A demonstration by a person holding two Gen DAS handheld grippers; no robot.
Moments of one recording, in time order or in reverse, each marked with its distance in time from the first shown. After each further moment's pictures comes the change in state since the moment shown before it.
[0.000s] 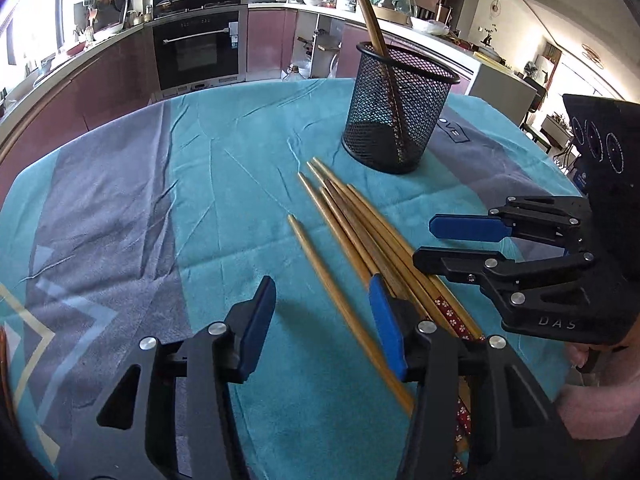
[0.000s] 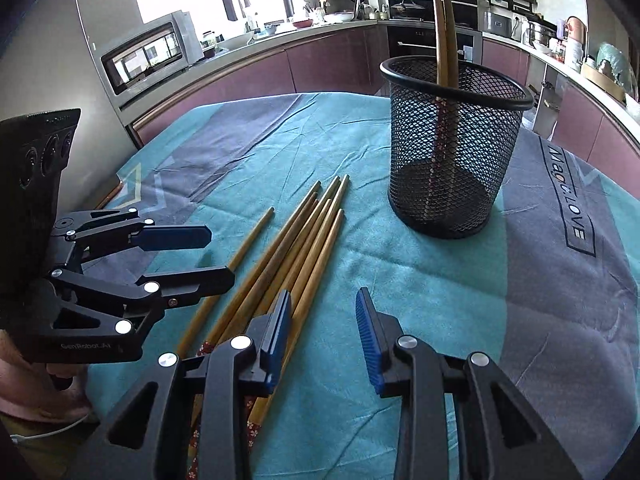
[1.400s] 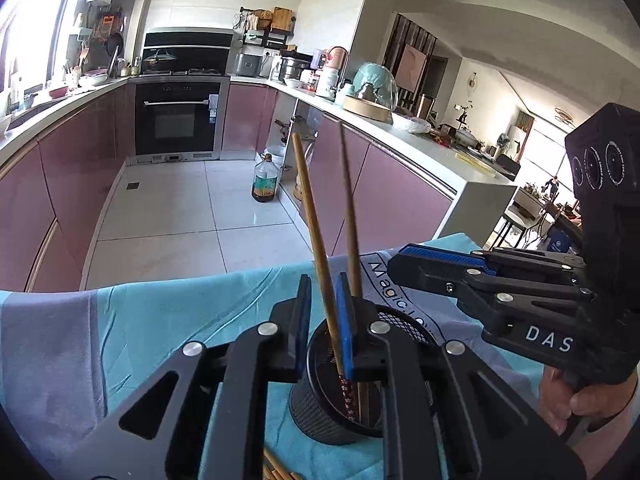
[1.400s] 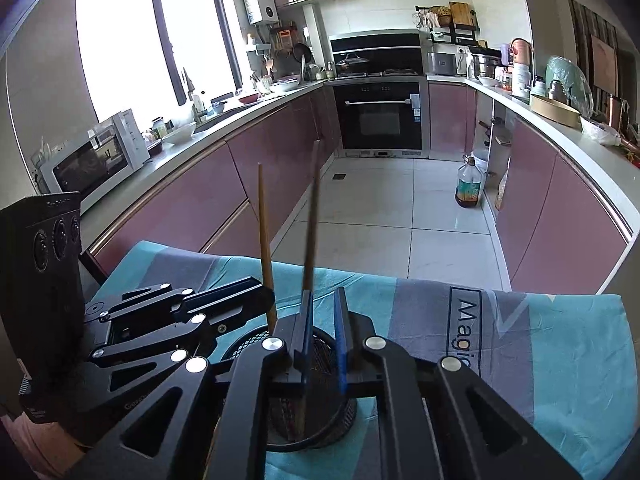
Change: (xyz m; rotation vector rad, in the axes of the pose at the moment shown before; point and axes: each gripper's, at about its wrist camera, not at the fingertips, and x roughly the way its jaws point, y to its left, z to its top) left arm 0.031 -0.032 0.204 -0.044 -0.312 -0.118; right arm -0.043 -0.105 0.138 0.135 -0.225 -0.103
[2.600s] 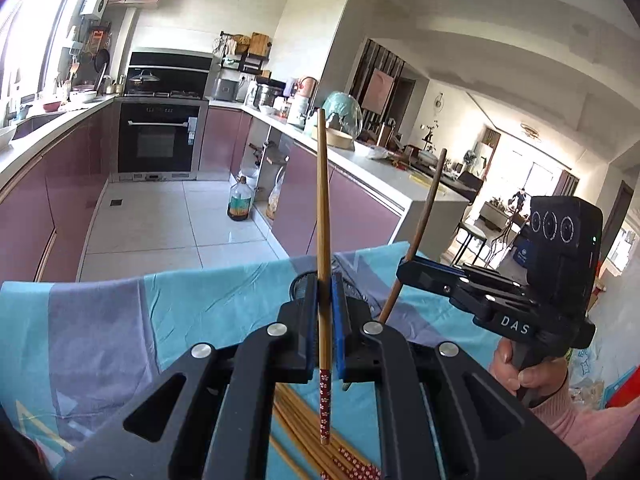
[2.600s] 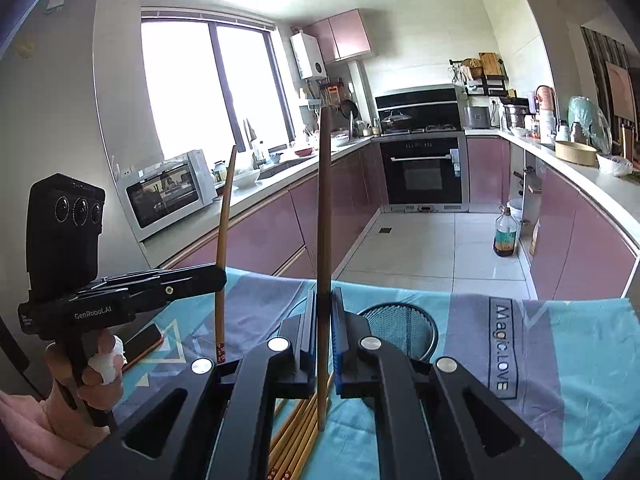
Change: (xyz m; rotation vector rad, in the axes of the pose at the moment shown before) left arm -0.179 0.016 -0.013 0.000 -0.097 -0.130; right arm -0.103 0.055 -0.039 -0.060 -0.227 0.163
